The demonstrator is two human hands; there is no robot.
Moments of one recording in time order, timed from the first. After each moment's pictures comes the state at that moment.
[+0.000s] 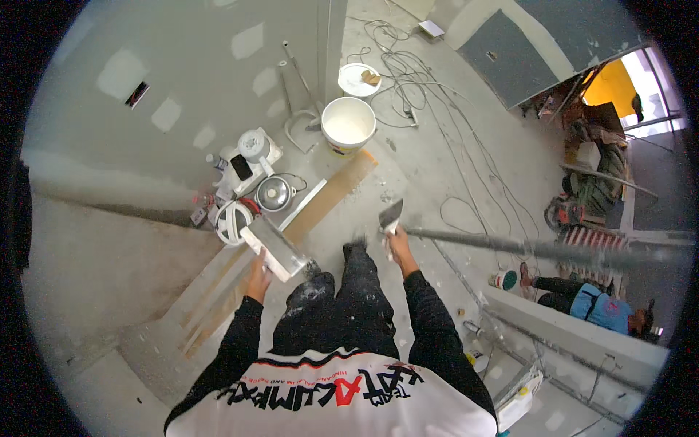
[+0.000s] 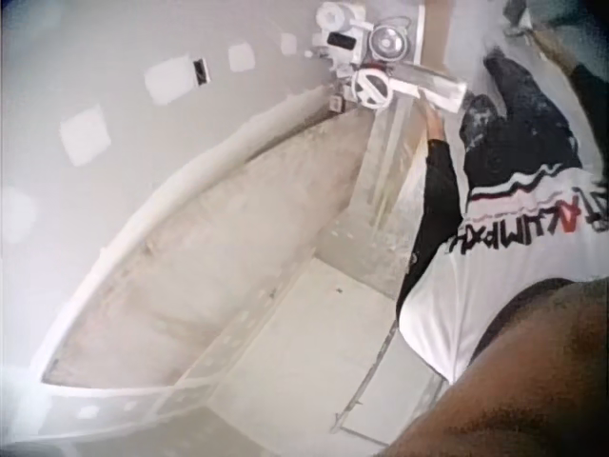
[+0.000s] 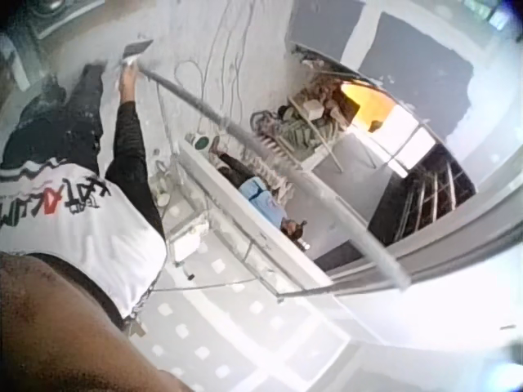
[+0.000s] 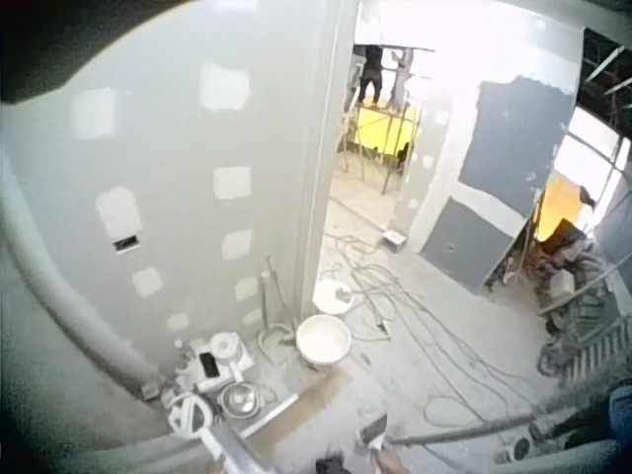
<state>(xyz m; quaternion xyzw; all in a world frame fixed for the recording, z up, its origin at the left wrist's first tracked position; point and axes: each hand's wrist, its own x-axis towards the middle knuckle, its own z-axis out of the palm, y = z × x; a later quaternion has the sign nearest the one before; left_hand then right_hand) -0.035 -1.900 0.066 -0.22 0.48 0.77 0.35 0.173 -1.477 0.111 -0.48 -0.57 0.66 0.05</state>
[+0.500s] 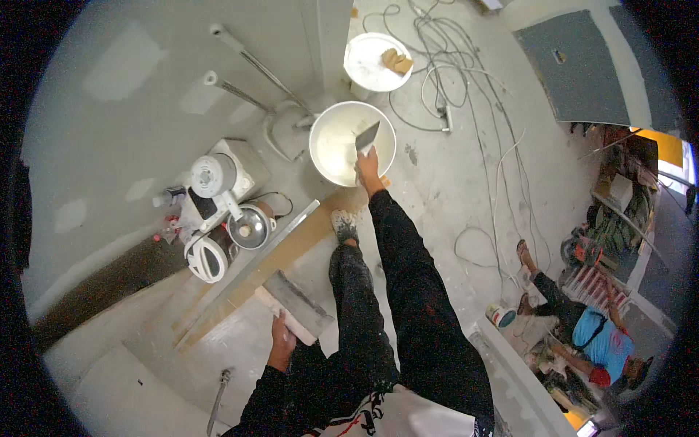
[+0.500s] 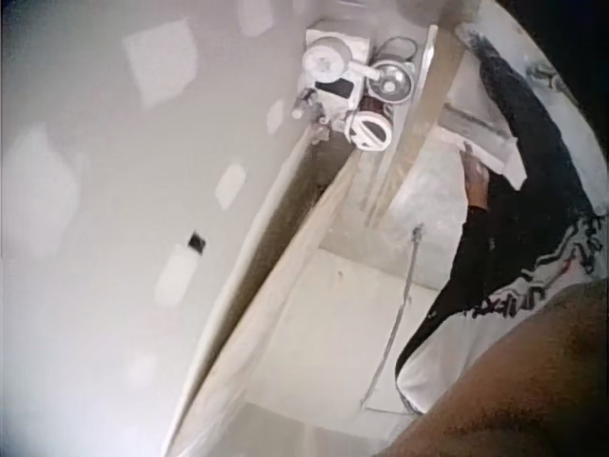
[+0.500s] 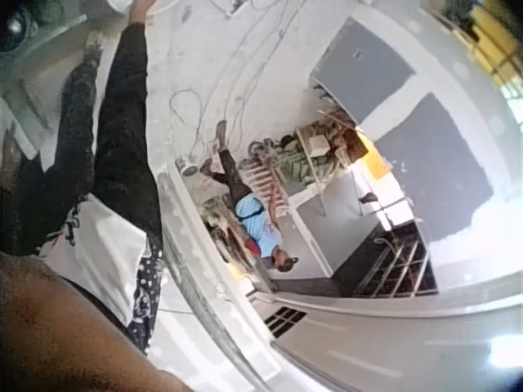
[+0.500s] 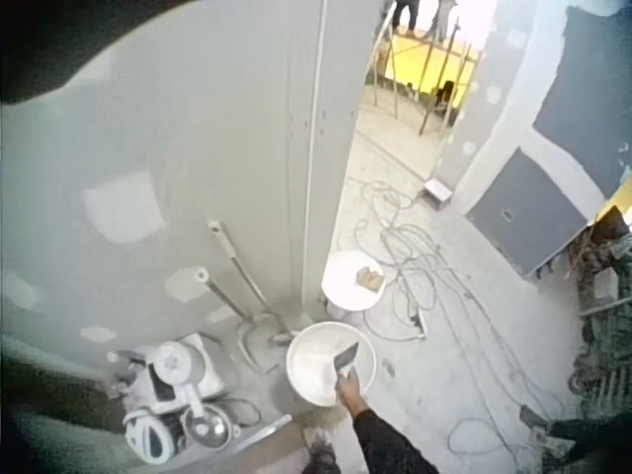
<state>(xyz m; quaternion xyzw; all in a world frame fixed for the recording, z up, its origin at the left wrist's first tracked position) -0.053 -1.708 -0.006 -0.45 0.42 0.72 0.31 -0.298 -1.260 -0.226 -0.46 -0.52 0.72 0.05</state>
